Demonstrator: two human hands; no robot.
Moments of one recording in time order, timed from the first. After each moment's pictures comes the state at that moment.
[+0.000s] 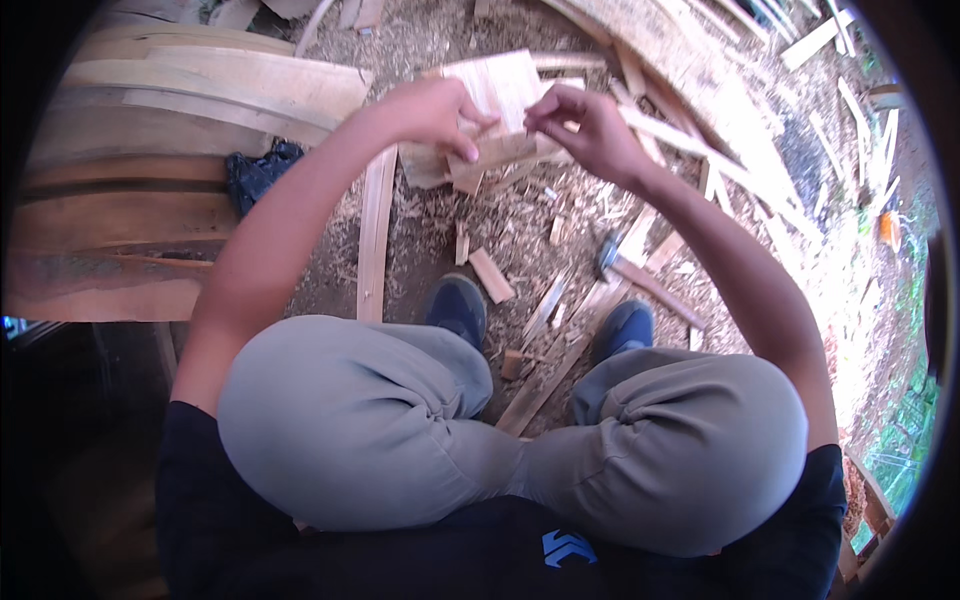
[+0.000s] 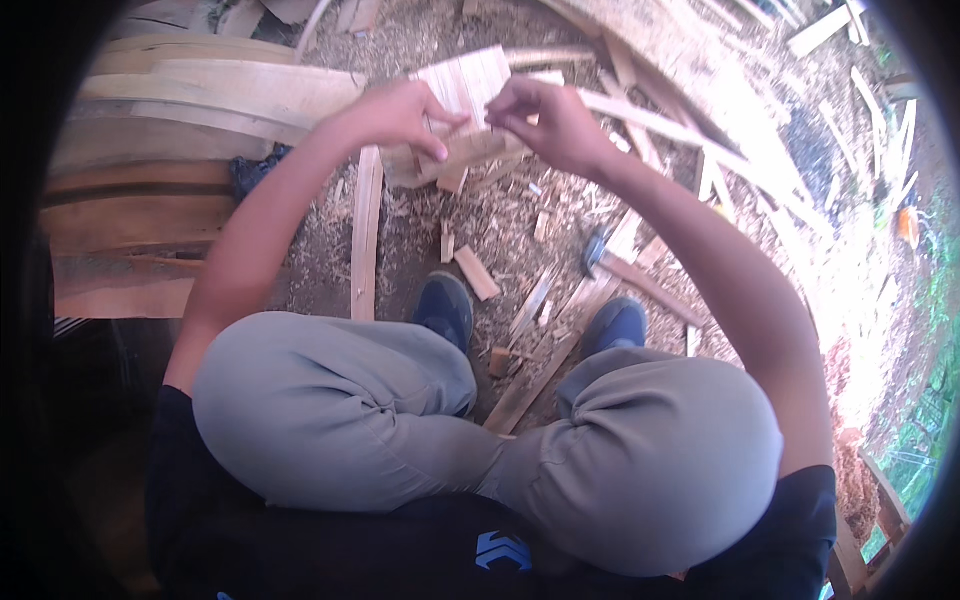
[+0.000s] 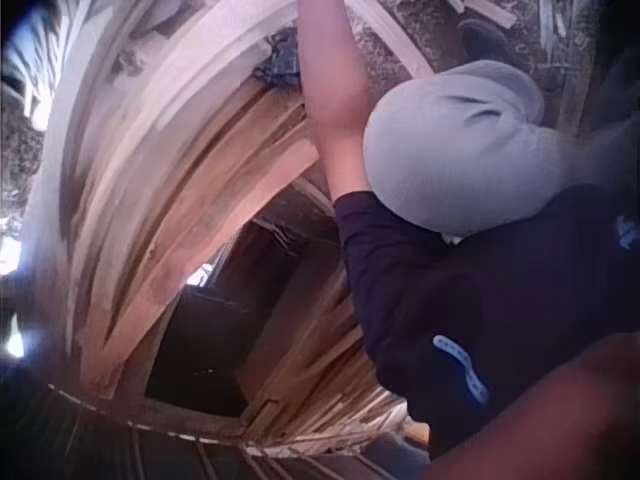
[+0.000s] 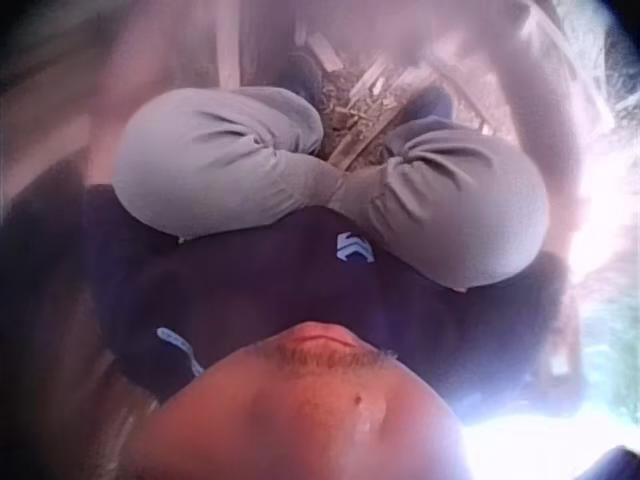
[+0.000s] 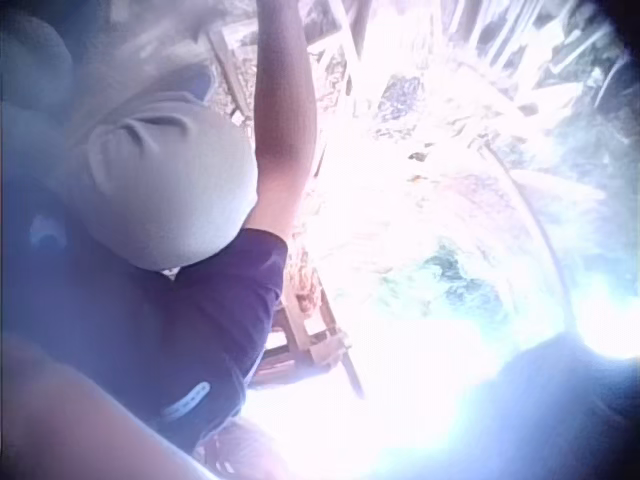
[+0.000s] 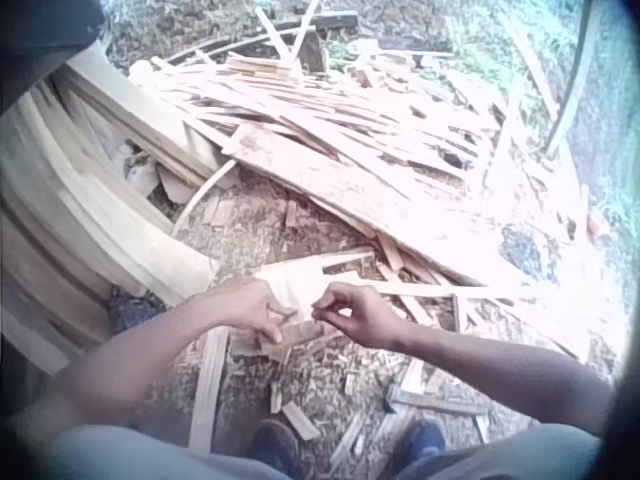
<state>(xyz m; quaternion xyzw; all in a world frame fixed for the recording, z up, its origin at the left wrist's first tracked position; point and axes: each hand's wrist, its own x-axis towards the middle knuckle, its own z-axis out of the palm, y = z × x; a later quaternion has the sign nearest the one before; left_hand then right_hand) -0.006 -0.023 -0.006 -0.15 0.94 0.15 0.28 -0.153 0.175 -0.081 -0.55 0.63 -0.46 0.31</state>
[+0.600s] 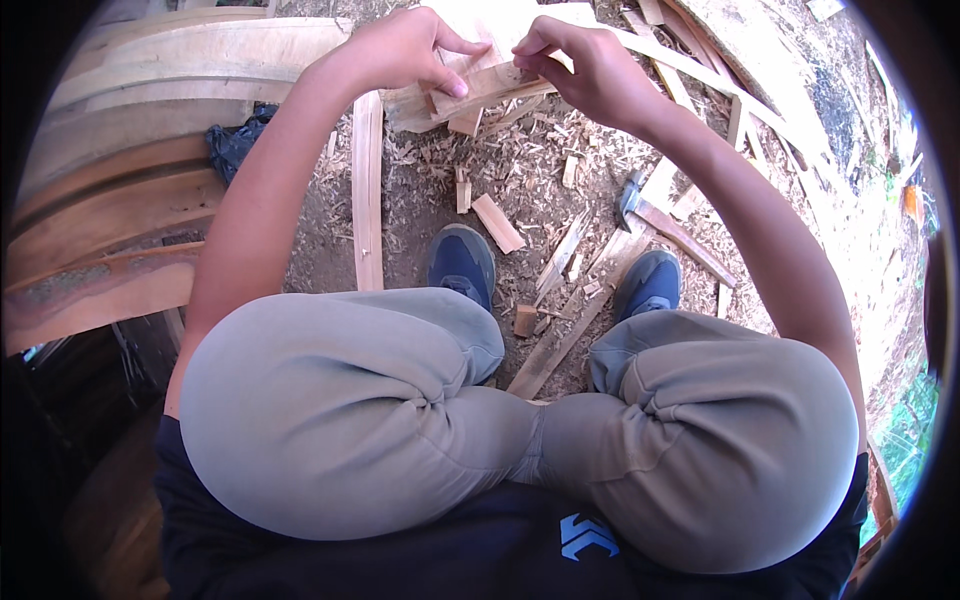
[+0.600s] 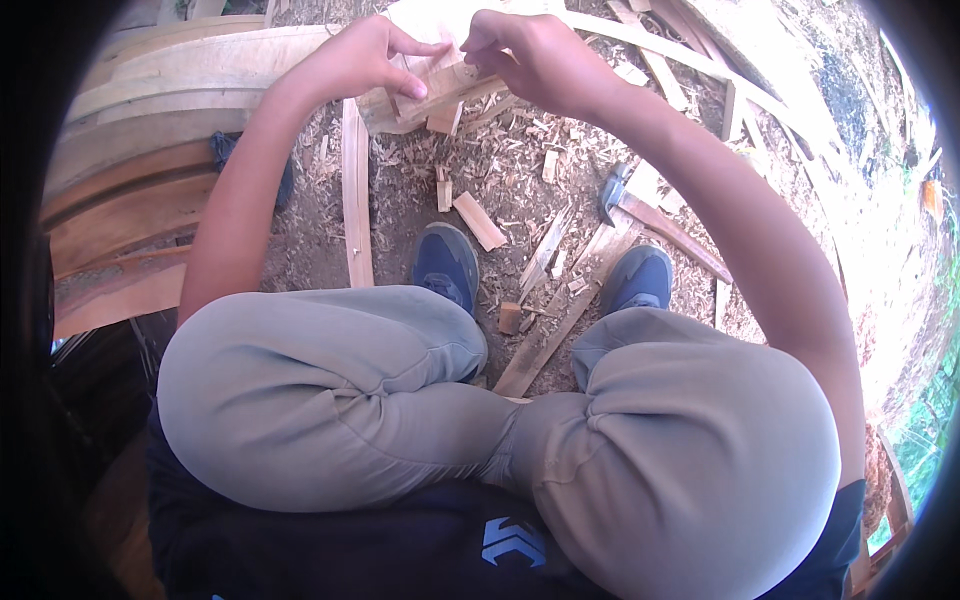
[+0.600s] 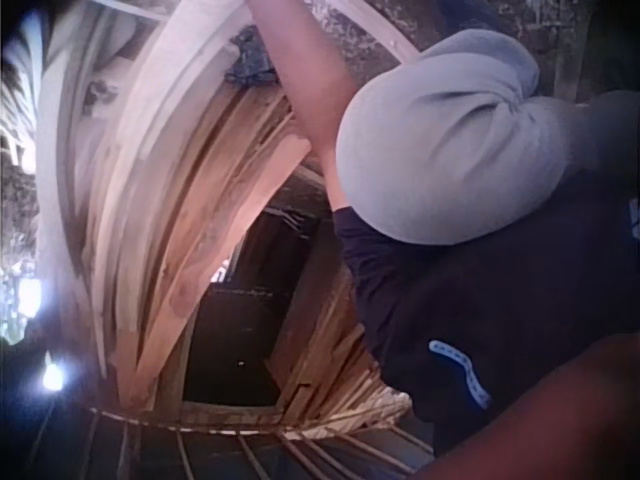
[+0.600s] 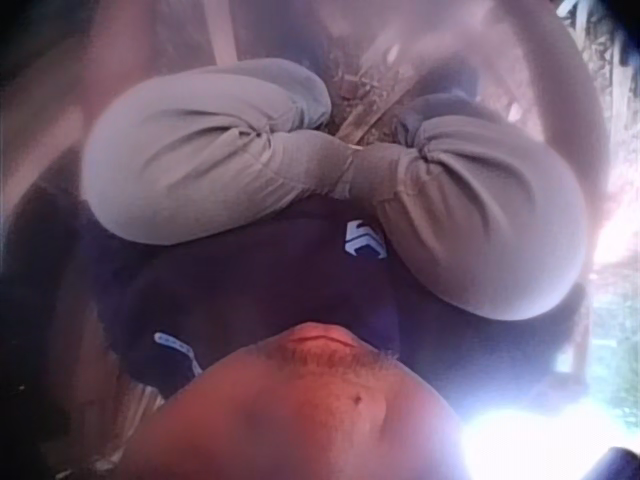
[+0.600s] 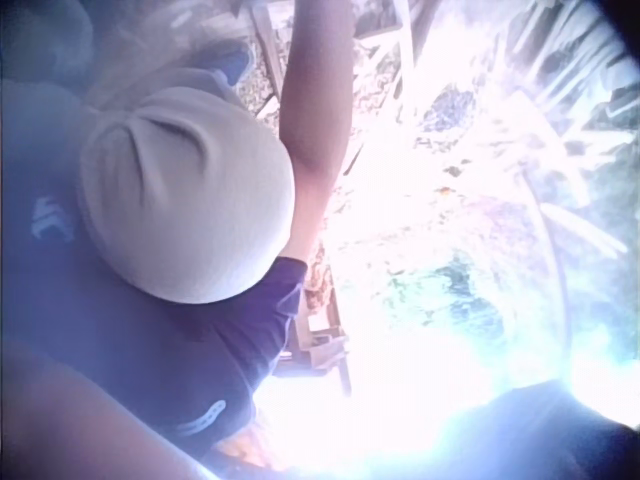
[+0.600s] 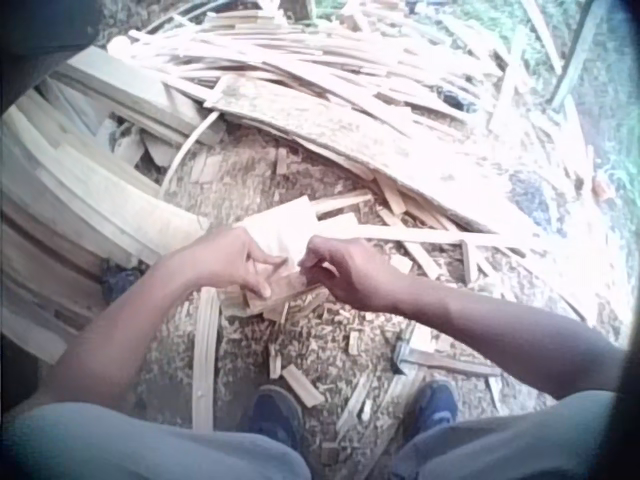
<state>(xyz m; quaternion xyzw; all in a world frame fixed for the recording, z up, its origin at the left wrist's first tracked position) 0.004 -0.036 -0.033 -0.15 0.93 0.26 0.20 -0.143 0.173 -0.092 -0.63 0.63 -0.42 0.17</state>
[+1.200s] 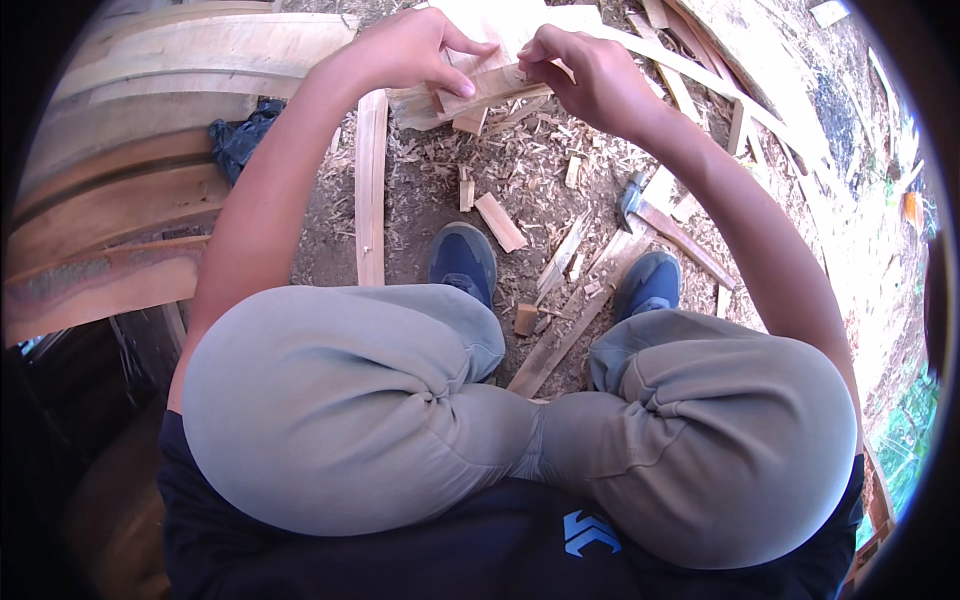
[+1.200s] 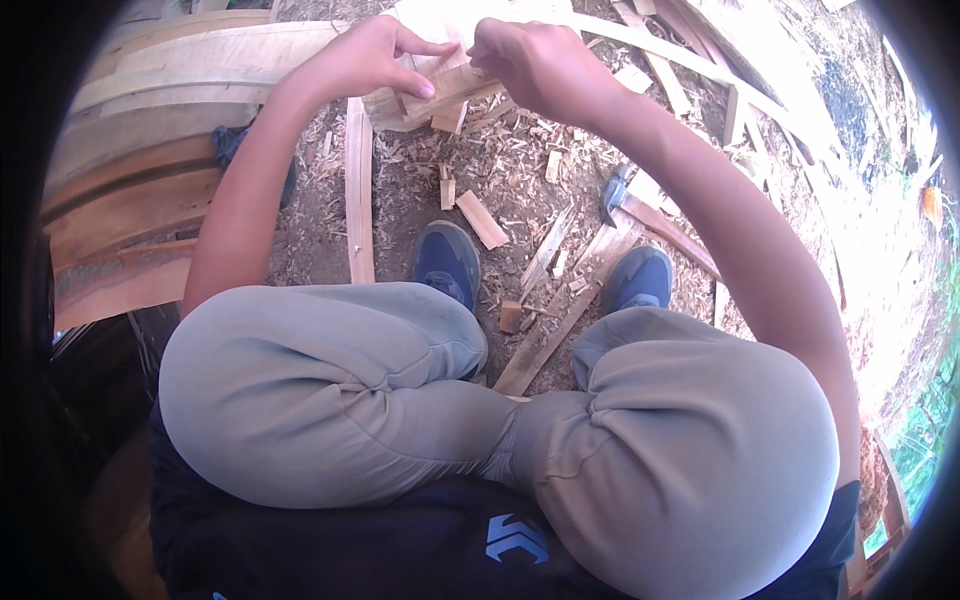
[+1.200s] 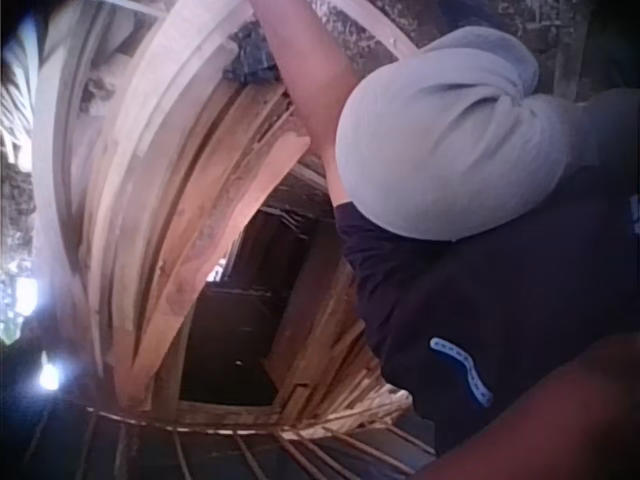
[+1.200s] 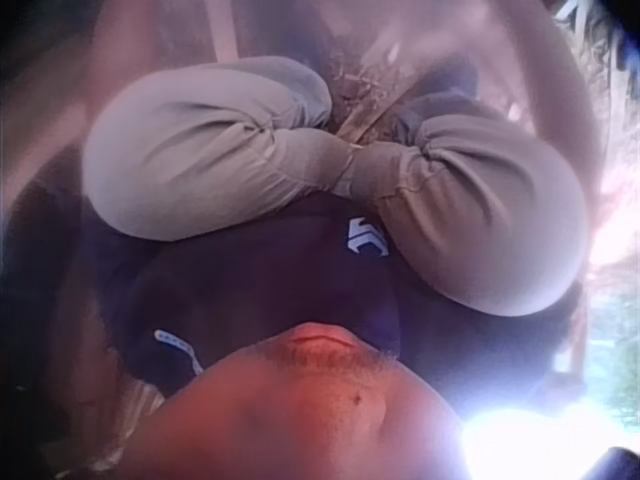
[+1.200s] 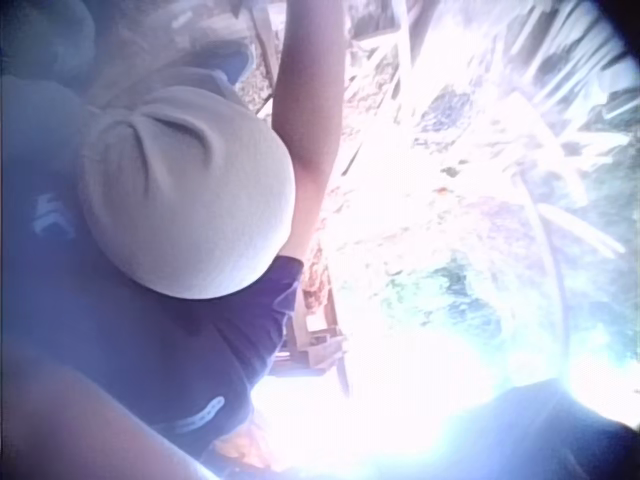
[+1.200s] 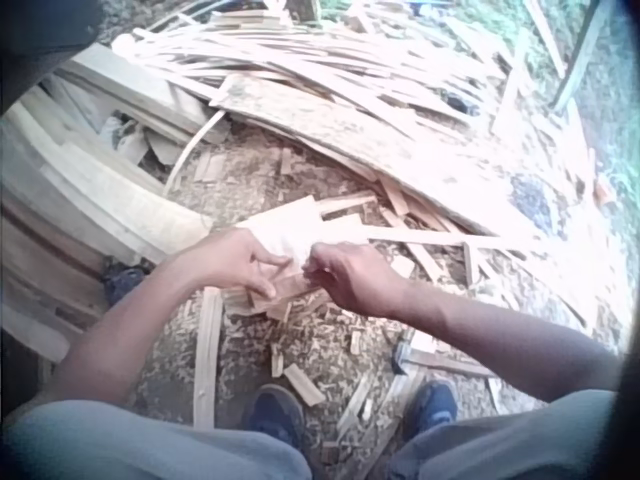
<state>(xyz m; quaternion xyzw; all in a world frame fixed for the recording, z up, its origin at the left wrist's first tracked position) 0.008 -0.038 -0.034 -0.15 0.94 0.25 0.20 -0.134 0.172 -0.093 -0.65 0.65 -0.38 0.08</state>
